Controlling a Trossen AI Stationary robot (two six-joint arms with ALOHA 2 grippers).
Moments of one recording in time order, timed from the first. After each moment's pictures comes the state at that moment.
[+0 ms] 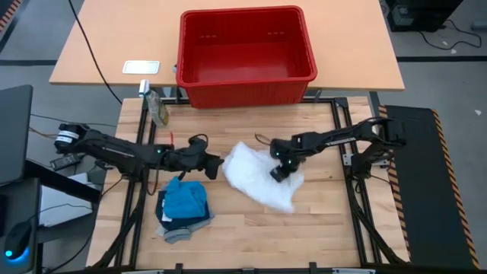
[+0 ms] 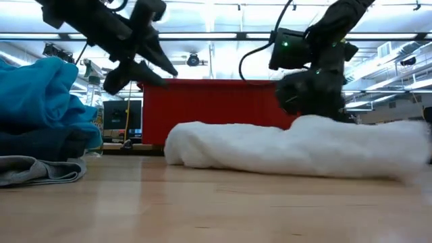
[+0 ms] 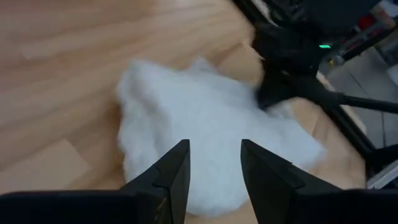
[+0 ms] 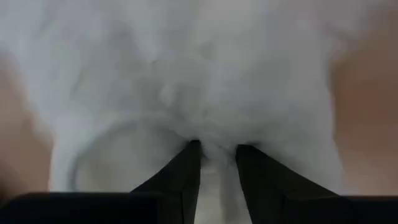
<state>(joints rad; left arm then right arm) -0.12 1.17 0.65 -0.04 -0.39 -0.93 -0.12 1.61 0.86 -0.55 -0.30 0.78</state>
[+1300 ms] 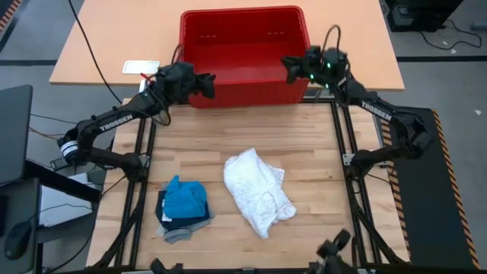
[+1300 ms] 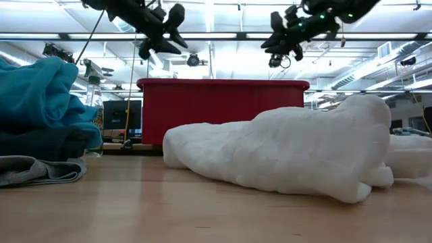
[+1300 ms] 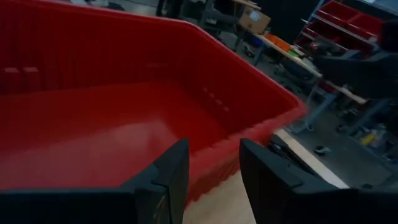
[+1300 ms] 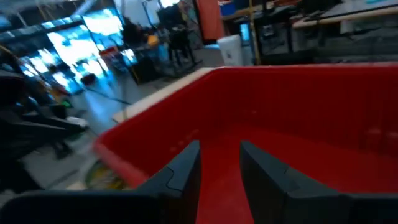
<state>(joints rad) 0.63 1.25 1.10 -0.07 -0.17 -0.42 -0.83 1.33 1.11 0.13 -0.15 0.28</state>
